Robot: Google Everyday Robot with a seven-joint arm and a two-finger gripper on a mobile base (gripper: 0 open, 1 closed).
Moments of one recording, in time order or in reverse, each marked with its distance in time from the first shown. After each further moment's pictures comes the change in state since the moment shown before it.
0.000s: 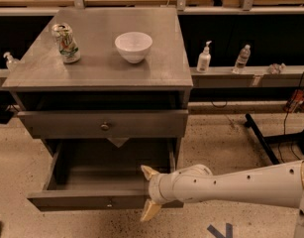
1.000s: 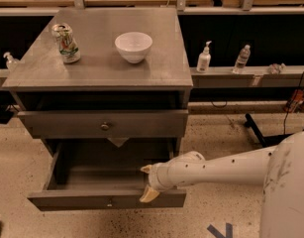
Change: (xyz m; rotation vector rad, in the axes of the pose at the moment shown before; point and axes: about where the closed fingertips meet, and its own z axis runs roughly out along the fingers) arm 0.034 -0.041 0.024 -0.021 0.091 0.039
